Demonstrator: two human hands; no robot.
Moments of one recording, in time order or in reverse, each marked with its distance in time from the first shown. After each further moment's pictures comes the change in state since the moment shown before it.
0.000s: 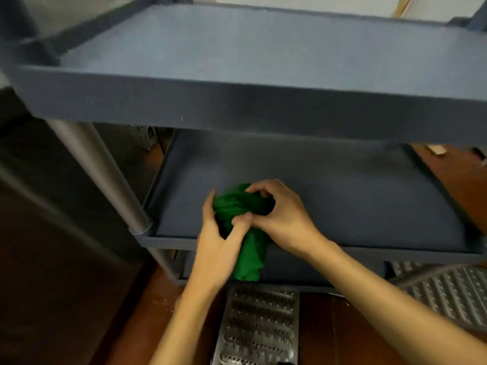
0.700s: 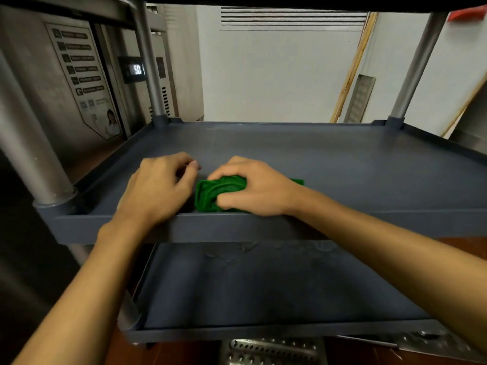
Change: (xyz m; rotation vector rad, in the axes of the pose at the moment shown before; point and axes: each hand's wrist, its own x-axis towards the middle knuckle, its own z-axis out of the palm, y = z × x) left_hand 0.122 -0.119 -0.037 0.961 0.163 0.627; right_hand 0.044 0.126 0.066 -0.290 -0.149 -0.398
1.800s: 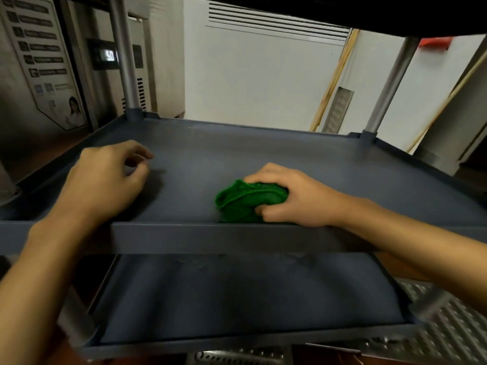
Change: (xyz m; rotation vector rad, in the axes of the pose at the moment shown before) left_hand 0.014 -0.011 -0.010 0.029 0.026 -0.076; right_hand -0.048 0.061 -0.059 -0.067 -0.073 0.062
